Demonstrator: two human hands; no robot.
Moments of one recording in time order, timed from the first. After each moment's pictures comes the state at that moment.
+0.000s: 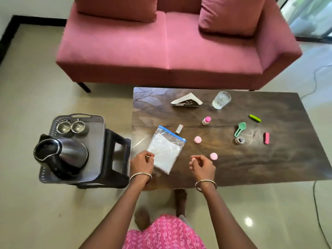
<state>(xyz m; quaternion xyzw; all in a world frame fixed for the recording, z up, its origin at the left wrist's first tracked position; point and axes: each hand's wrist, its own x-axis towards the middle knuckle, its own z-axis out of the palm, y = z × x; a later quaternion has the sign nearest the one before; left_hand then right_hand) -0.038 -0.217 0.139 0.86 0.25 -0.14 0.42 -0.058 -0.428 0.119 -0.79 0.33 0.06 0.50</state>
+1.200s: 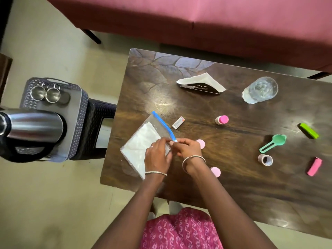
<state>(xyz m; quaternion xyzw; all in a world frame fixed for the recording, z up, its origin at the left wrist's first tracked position) 0.053 -0.371 0.017 0.93 0.18 -0.13 0.29 0.108 -0.472 0.014 -0.60 0.37 0.35 0.62</state>
